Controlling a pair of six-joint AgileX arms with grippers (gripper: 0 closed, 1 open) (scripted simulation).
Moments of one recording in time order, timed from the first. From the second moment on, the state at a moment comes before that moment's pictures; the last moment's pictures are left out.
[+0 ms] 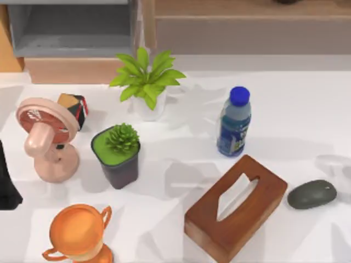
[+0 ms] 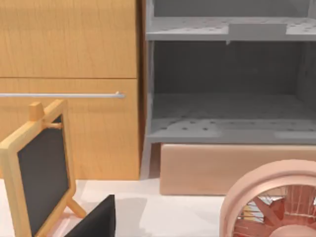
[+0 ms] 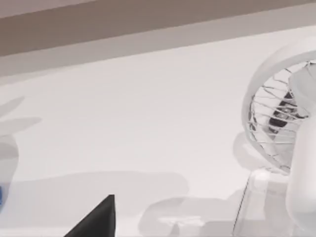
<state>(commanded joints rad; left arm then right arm) 0.00 0.00 0.00 0.00 0.00 0.00 0.04 0.34 0.21 -0.25 0.00 0.19</state>
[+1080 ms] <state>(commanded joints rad) 0.00 0.00 0.00 0.00 0.00 0.00 0.12 1.31 0.70 -0.93 0.00 0.64</state>
